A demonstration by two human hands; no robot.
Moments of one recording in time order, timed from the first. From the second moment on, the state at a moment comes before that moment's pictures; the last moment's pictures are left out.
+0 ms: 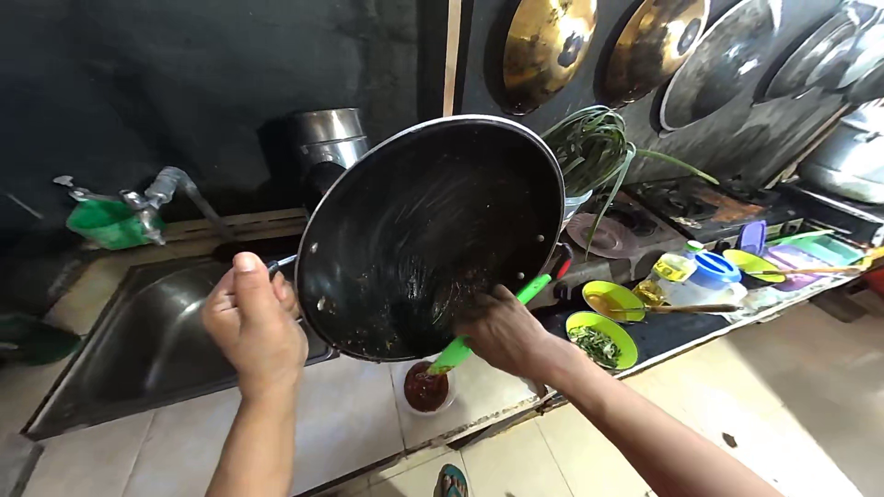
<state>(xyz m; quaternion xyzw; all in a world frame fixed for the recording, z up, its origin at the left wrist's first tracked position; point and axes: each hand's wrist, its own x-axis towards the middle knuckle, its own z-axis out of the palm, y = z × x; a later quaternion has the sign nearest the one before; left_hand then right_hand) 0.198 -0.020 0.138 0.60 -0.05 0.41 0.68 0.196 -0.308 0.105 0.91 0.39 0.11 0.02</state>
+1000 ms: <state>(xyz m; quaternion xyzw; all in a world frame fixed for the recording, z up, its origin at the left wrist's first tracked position) 0.116 0.144 0.153 0.56 0.28 0.50 0.60 0.178 -0.337 0.001 0.93 0.24 0.21 -0.19</state>
